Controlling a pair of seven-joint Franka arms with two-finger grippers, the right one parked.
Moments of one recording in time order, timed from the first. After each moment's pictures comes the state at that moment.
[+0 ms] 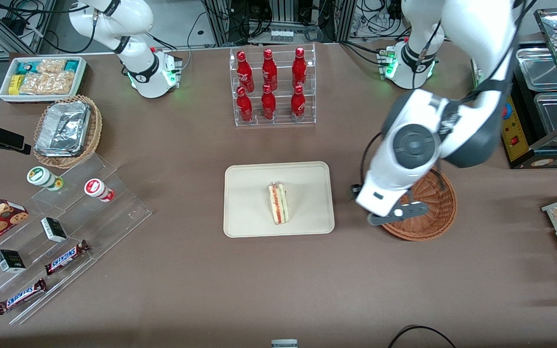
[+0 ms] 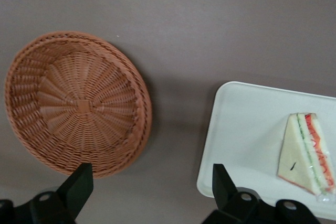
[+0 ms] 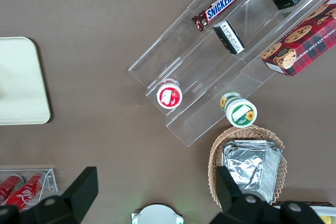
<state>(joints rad) -0.19 0.42 -0.28 -1.43 0.12 1.72 -0.64</state>
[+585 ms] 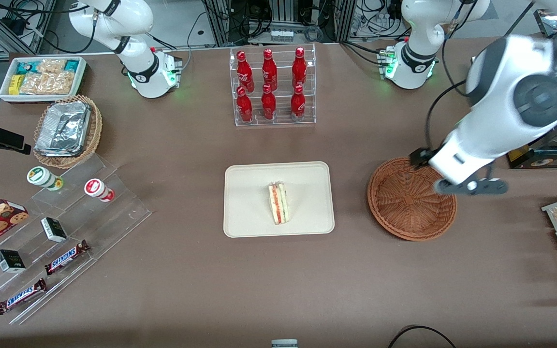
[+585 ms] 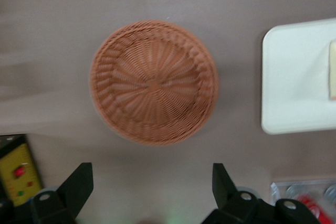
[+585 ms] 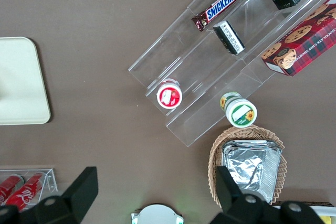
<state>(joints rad) 0.01 0.15 -0.27 -1.54 0.07 1.52 -0.15</state>
